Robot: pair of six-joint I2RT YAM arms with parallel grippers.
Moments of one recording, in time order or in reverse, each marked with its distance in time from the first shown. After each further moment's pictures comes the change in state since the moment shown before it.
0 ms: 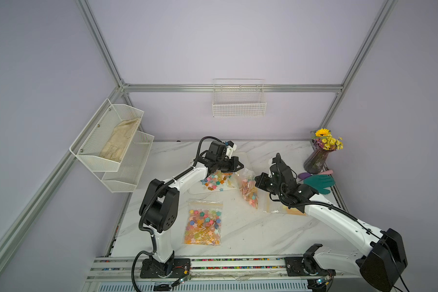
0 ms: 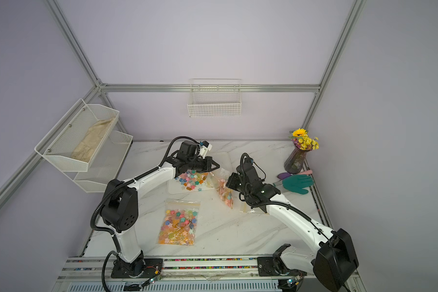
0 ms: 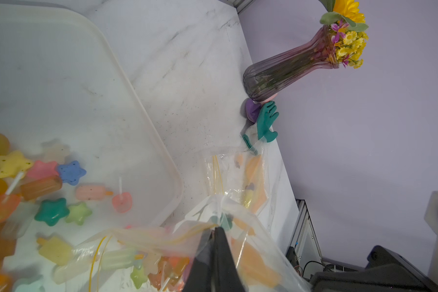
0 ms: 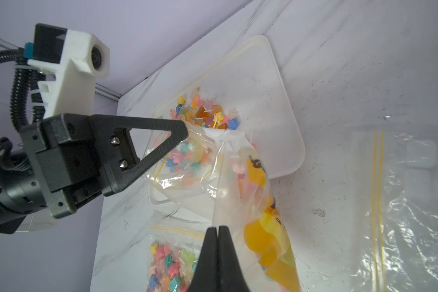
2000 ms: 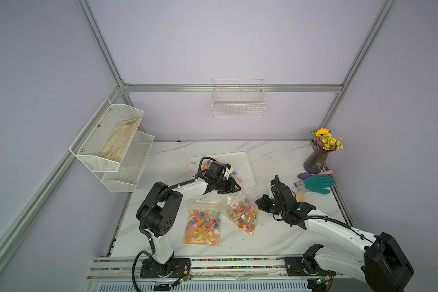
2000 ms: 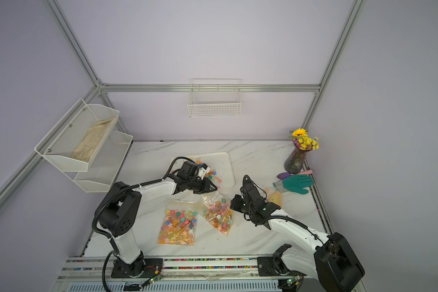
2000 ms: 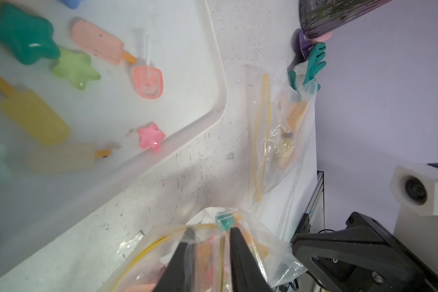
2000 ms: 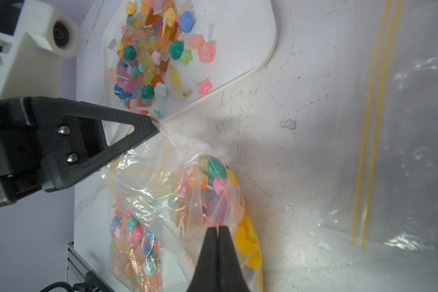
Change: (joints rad) left arm -0.066 -0.074 -0.369 0.094 -0.005 -0.060; right arm 0.008 -0.111 -0.402 0.149 -0.188 0.027
